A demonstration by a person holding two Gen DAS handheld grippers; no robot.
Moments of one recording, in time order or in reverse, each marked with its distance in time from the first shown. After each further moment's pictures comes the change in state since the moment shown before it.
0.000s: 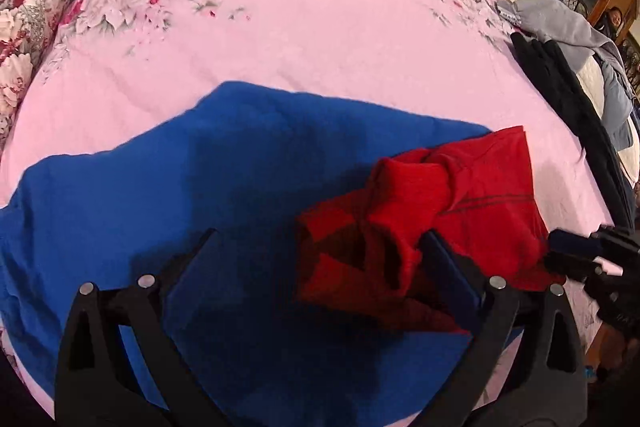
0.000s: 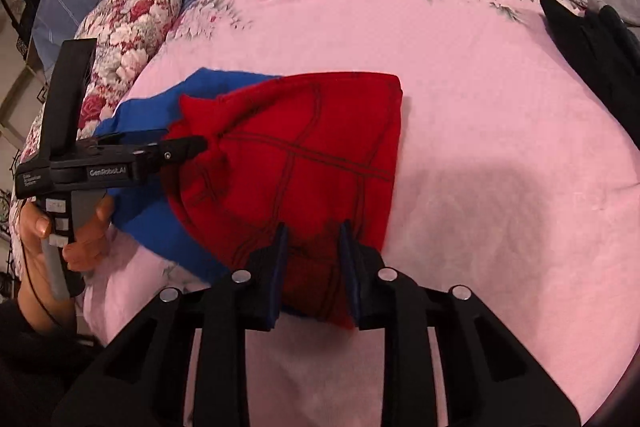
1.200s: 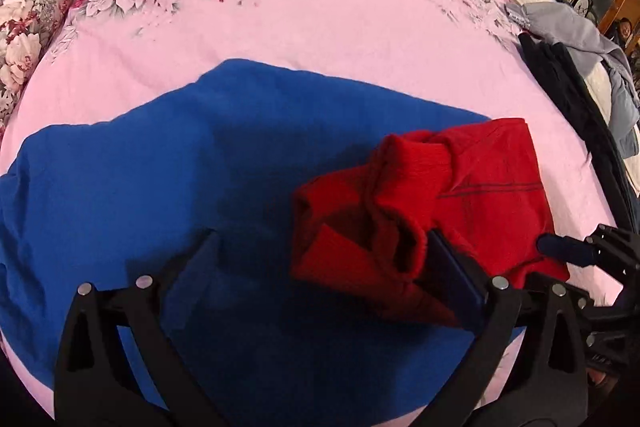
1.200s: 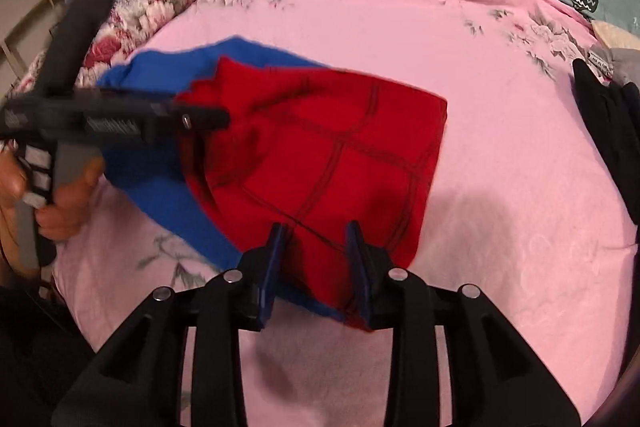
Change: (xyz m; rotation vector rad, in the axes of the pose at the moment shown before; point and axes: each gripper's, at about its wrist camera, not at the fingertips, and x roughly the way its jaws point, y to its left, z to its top) left arm 0.006 -0.004 -0.014 -0.044 0.007 0.021; right arm 0.026 0.024 -0.005 -0.192 -0.012 -0.038
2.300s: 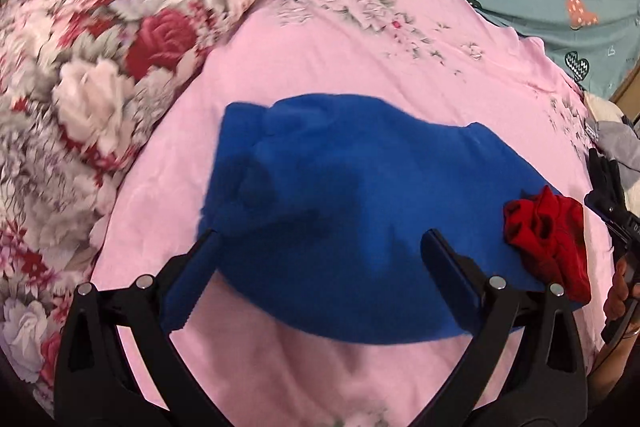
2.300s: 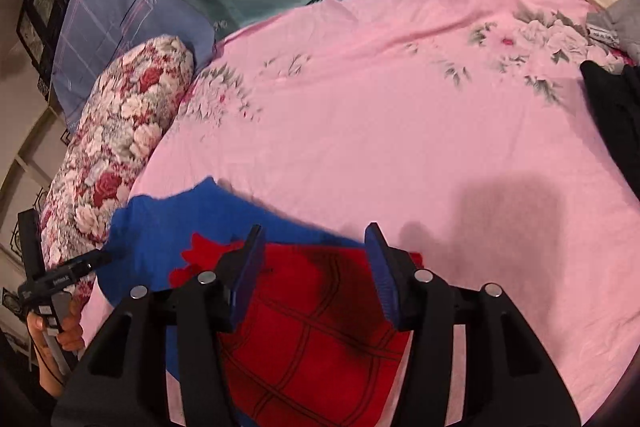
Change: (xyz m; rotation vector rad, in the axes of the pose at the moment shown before) left arm -0.101 0.160 -0.057 -0.358 -0.131 0.193; right arm 0.007 -0.060 0.075 0.228 -0.162 0.163
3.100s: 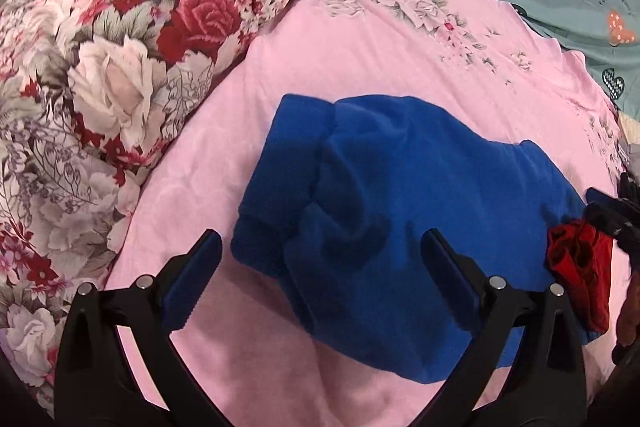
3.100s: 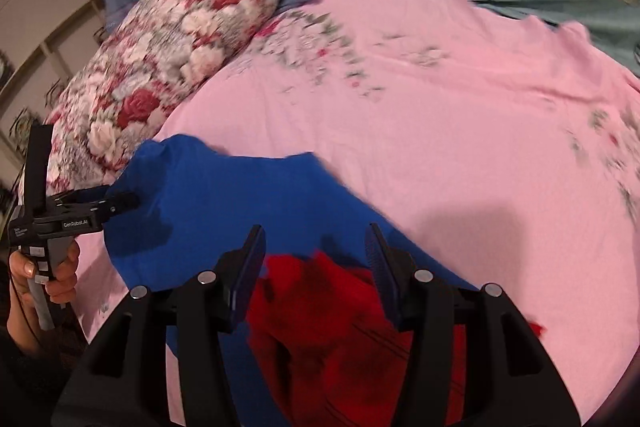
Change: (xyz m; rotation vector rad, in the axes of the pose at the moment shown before) left arm 0.022 0.022 0.012 -0.080 0.027 0.089; right arm 0.076 0.126 0.018 -0.355 0.193 0.072
